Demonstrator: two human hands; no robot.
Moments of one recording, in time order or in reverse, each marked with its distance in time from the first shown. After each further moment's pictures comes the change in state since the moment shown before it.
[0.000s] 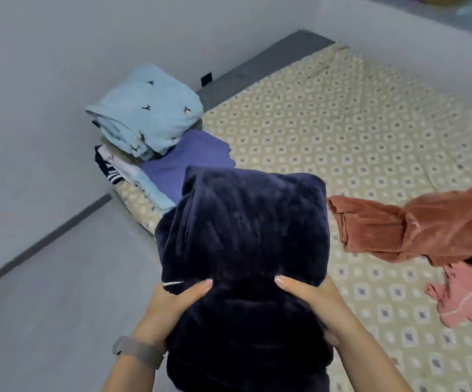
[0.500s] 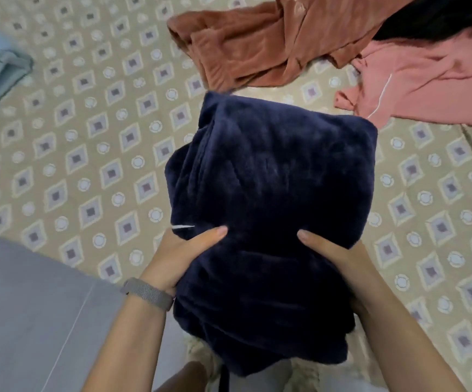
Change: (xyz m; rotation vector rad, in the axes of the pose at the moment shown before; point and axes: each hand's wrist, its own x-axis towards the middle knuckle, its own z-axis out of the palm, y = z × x) left_hand 0.068 -0.305 0.229 0.221 -0.407 -0.130; right_hand -0.039 0.266 -0.288 0.257 0.489 -0.056
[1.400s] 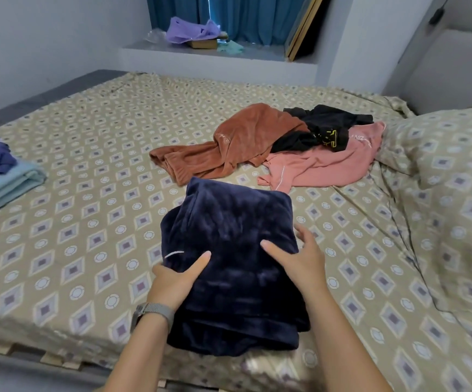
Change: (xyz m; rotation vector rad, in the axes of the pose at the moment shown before) left_hand -0.034 -0.039 0.021 0.420 0.211 0.026; right_hand -0.032 0.038 -0.026 -0.304 0.462 -0.412
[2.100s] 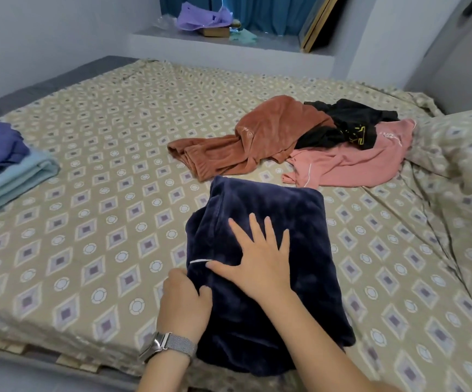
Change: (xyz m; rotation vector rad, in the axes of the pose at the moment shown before) left_hand 0.013 -0.020 -0.028 0.375 0.142 0.305; right_hand -0.012 -0.025 0.121 -1.045 -0.197 -0.483
